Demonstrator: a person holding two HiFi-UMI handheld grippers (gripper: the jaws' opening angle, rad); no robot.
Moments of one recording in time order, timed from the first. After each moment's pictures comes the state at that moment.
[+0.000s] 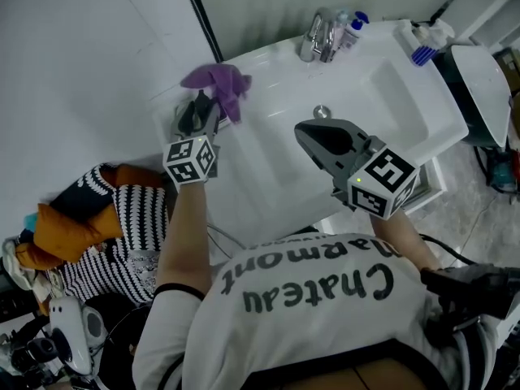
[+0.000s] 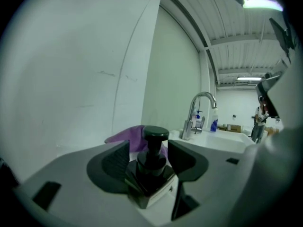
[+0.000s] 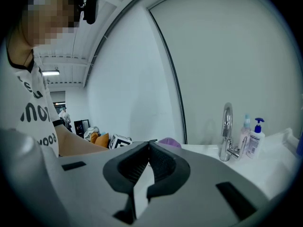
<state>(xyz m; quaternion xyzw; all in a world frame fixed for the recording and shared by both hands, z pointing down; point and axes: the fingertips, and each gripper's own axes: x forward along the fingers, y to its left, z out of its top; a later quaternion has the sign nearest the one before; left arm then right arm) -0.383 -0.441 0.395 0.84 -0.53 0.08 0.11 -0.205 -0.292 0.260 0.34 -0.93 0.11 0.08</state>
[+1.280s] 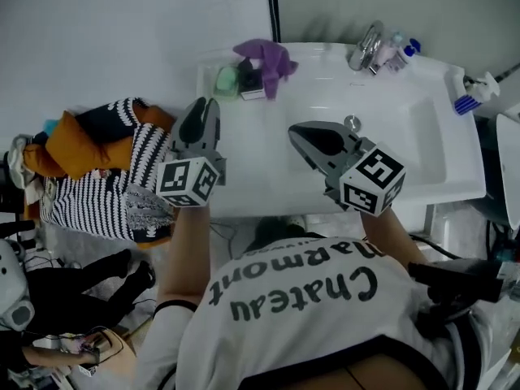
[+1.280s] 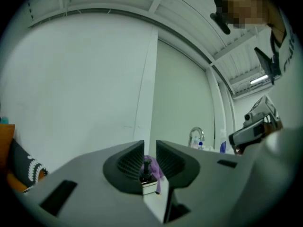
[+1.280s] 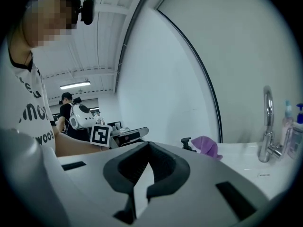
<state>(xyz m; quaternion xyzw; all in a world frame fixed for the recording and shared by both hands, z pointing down) -0.411 -0.284 0.276 0.76 -0.65 -0.03 0.02 -0.245 -0.247 0.269 0.15 -0.98 0.11 0.06</state>
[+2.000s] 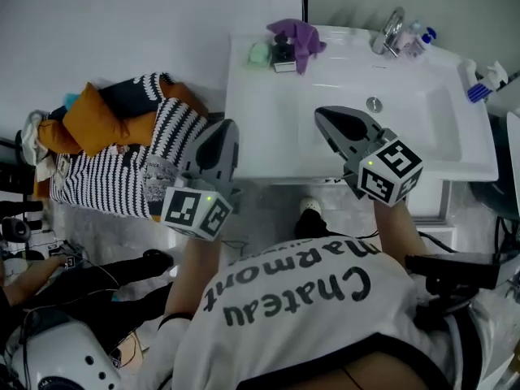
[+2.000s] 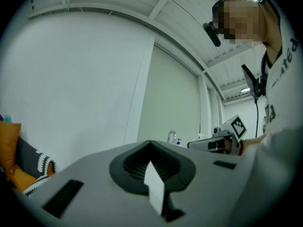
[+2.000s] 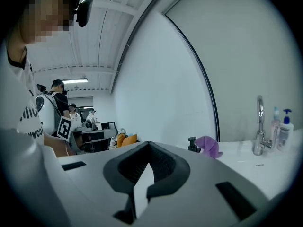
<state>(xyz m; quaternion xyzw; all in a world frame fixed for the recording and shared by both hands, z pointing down) -0.395 -0.124 0.248 0.79 -0.61 -0.03 0.04 -0.256 -0.181 0.262 0.20 -0.98 0.09 0.05</state>
